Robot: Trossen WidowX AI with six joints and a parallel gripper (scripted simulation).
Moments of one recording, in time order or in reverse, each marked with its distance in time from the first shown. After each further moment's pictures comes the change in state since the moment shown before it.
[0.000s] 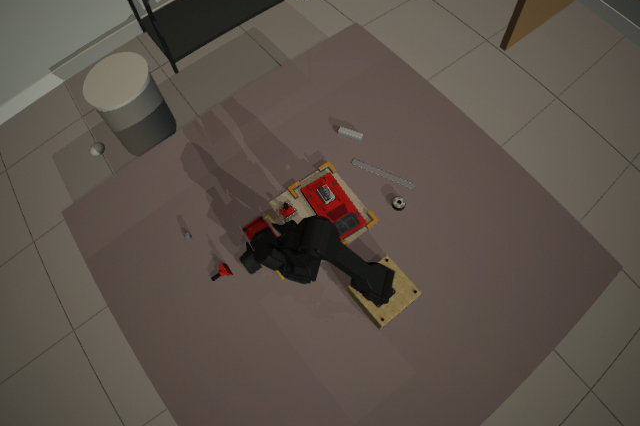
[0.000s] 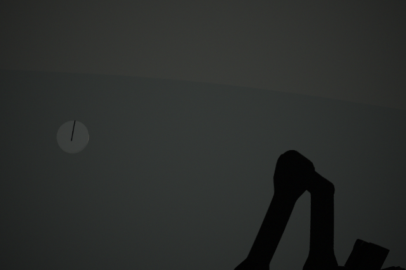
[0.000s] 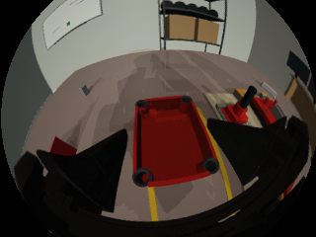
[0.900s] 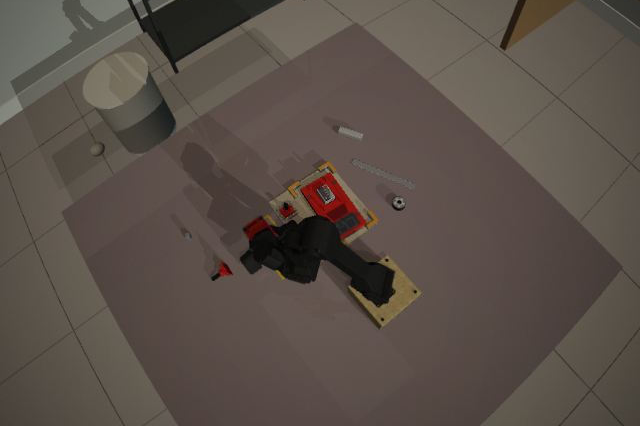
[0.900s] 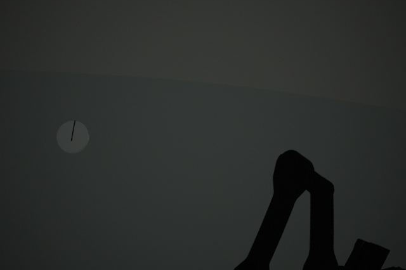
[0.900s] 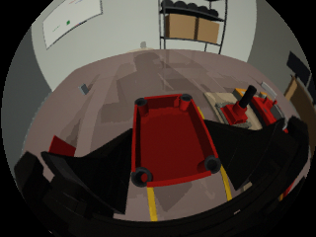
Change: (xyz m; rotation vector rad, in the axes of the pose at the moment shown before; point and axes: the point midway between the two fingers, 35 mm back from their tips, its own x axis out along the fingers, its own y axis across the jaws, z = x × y) arm 0.000 0.000 -0.001 -0.005 0.008 -0.003
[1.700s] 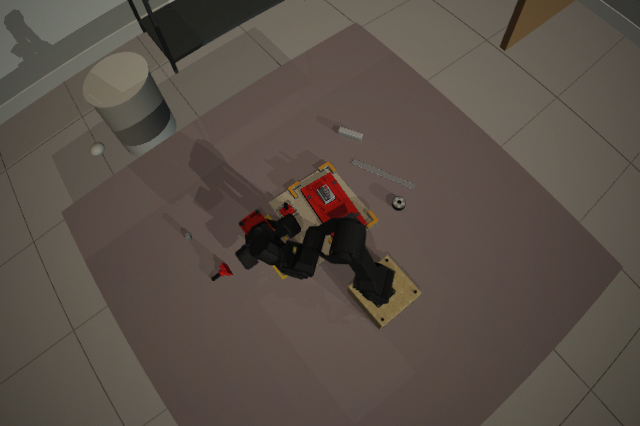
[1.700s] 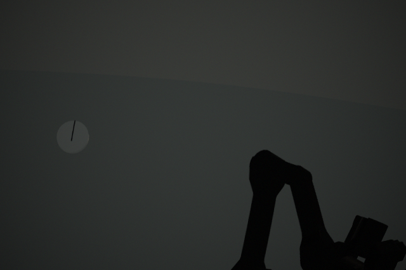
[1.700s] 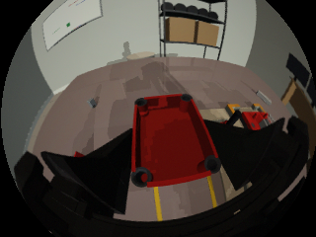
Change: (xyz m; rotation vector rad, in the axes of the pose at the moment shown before) arm -0.020 0.002 0.040 0.003 -0.004 0.000
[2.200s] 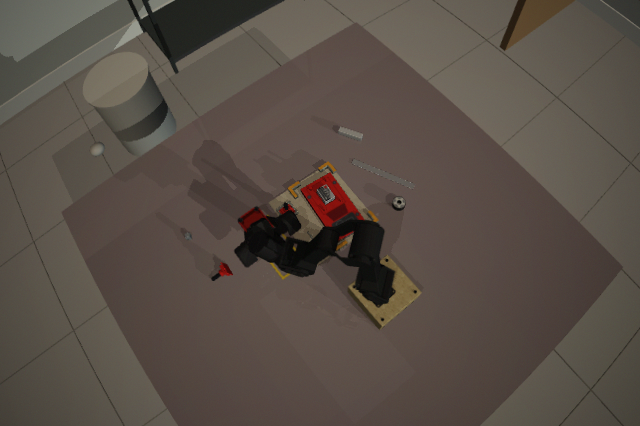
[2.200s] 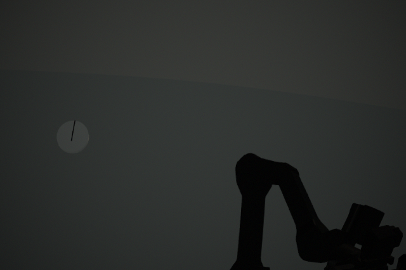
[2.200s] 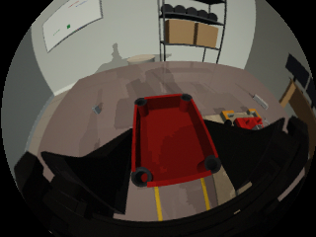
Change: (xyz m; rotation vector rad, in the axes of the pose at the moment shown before) arm -0.014 -0.002 0.021 0.003 -0.004 0.001
